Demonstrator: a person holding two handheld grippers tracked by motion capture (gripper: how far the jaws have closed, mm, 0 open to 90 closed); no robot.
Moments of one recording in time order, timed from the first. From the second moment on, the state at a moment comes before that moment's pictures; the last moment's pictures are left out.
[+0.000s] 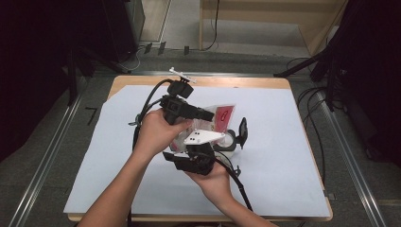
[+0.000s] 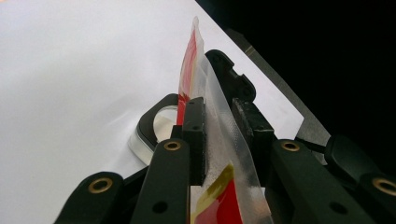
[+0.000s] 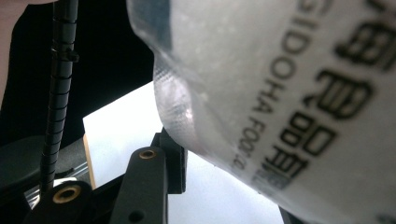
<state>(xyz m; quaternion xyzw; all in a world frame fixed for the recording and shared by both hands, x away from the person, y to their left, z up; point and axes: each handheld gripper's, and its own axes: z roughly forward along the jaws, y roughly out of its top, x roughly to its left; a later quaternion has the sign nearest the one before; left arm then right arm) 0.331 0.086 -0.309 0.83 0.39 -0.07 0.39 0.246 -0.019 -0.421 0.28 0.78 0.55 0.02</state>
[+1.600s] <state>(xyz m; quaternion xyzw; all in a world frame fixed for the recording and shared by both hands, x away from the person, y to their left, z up) 0.330 0.087 -0.309 0.82 0.40 -0.07 0.40 0.245 -0.019 -0.421 0.28 0.79 0.55 0.02</state>
